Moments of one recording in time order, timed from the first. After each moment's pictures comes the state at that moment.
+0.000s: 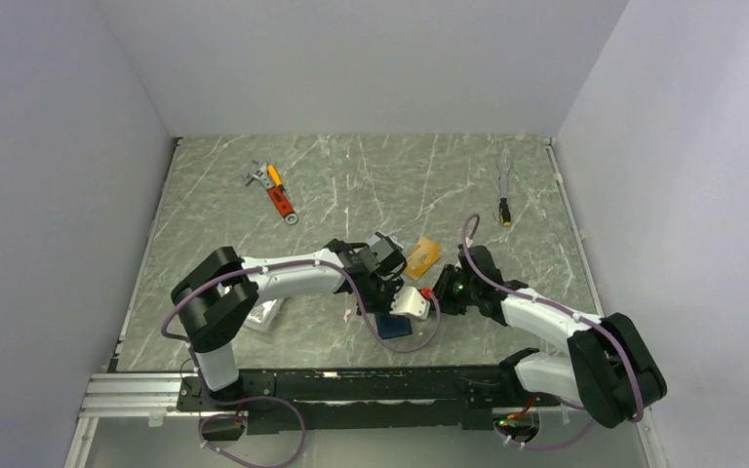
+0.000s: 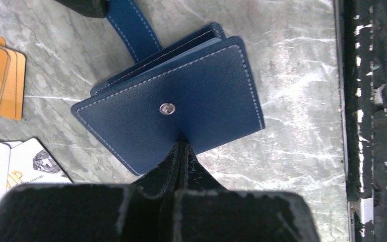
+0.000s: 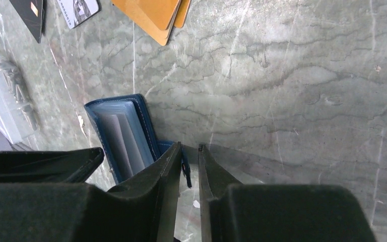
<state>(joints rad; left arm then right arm) -1.00 1.77 1.15 -0.55 0.34 0.80 0.43 1.18 0.36 -0.07 -0.27 0.81</state>
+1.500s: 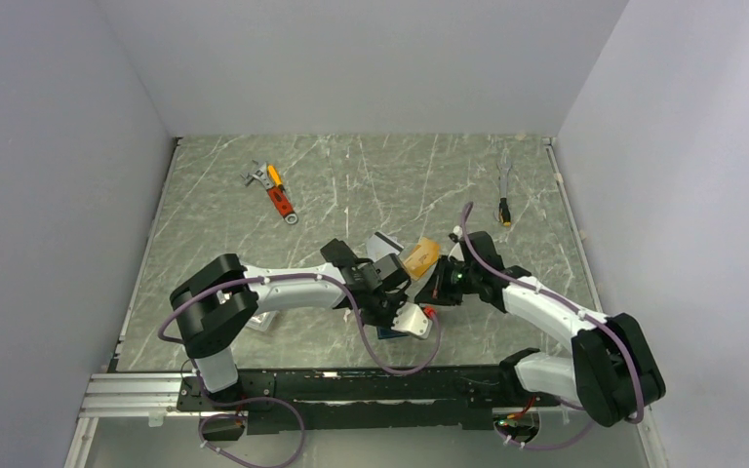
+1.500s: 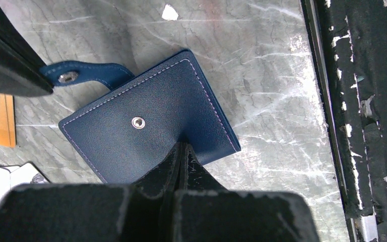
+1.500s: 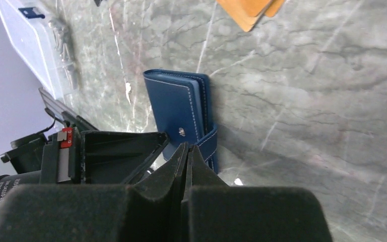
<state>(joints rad) -1.09 1.75 1.08 -0.47 0.29 0.82 0.41 1.18 0.49 -0.21 -0.46 0.74</state>
